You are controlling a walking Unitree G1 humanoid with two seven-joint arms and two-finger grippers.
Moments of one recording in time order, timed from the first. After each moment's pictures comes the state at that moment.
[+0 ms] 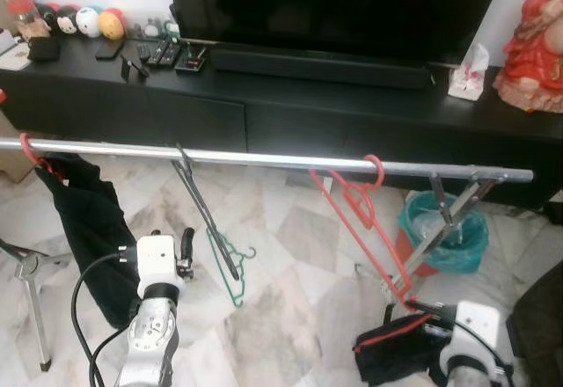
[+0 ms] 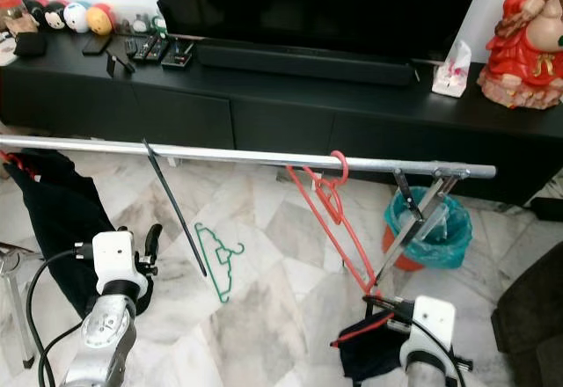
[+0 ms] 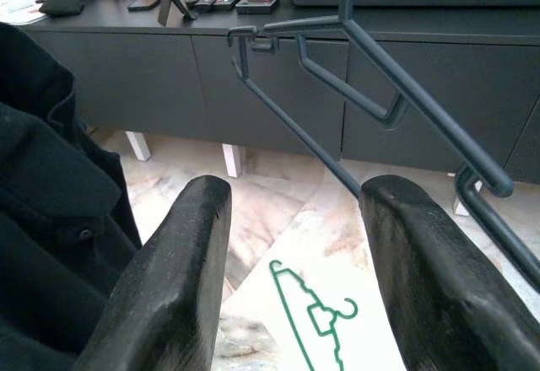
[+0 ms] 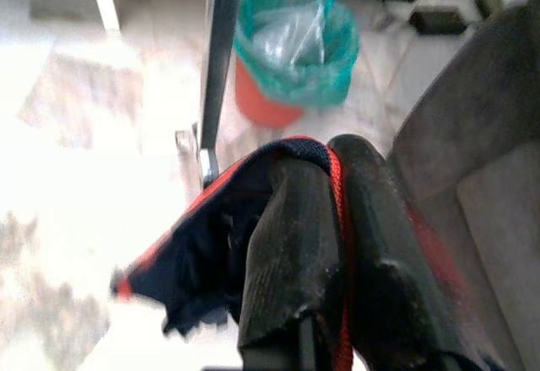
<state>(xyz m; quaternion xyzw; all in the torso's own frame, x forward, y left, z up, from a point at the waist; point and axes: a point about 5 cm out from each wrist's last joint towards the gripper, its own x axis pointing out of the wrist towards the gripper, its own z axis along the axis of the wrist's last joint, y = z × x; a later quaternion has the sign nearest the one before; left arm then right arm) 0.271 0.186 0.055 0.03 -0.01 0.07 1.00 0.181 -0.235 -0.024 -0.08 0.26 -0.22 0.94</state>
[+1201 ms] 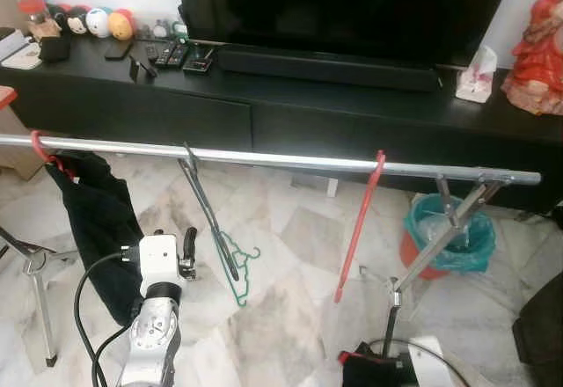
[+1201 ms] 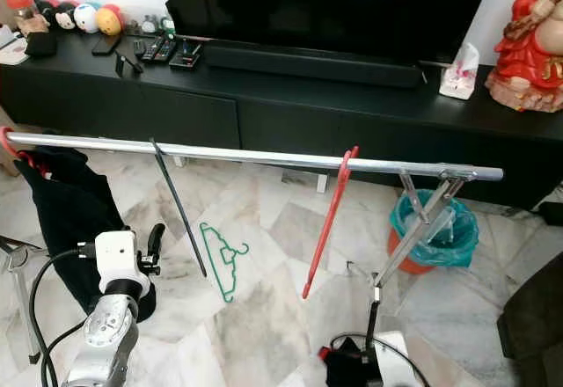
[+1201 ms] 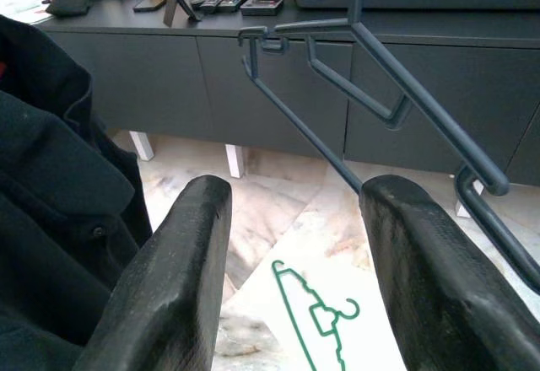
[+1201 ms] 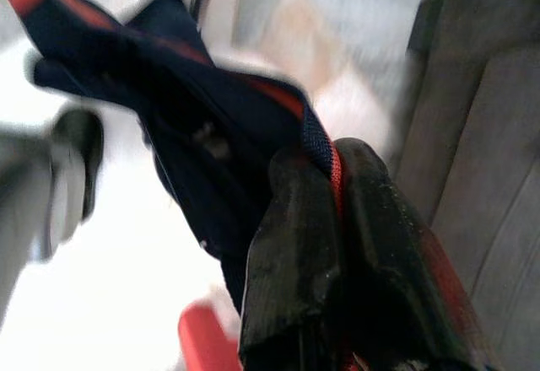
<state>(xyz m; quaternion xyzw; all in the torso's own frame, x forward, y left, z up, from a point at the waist) 0.272 0.185 0.056 0.03 -0.01 0.06 1.00 0.138 -0.233 -0.095 -0.21 0.54 -0.12 0.80</state>
